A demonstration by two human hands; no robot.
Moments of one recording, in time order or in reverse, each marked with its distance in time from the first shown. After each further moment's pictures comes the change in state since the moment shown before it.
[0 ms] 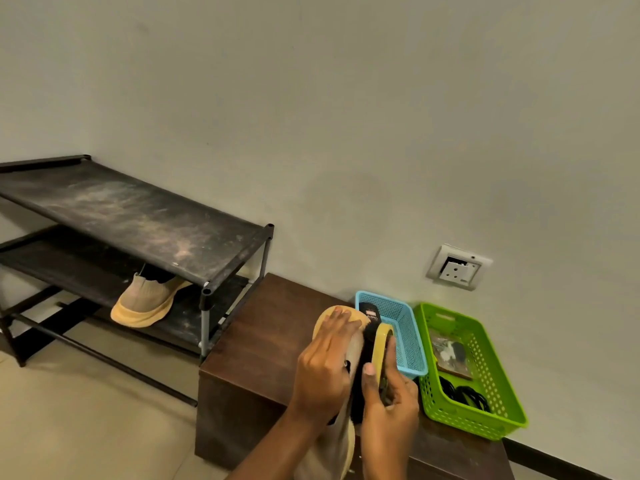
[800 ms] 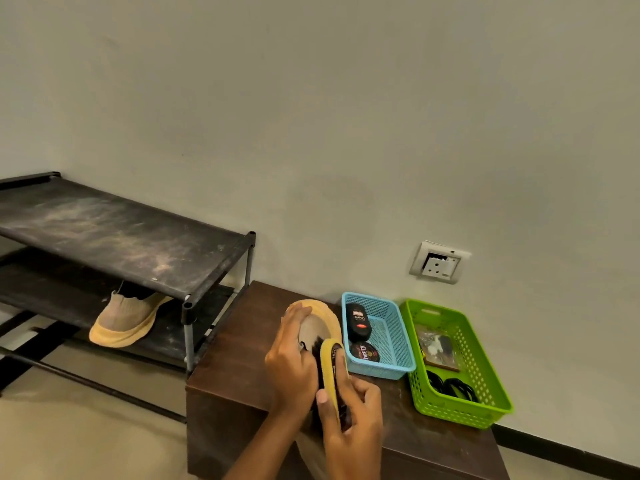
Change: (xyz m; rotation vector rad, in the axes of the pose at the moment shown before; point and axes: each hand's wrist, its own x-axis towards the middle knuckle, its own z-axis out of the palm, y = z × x) left_hand 0.013 -0.004 -0.001 -0.050 0.146 -0.506; right_hand -0.022 0.014 0.003 -0.188 -0.110 -0.198
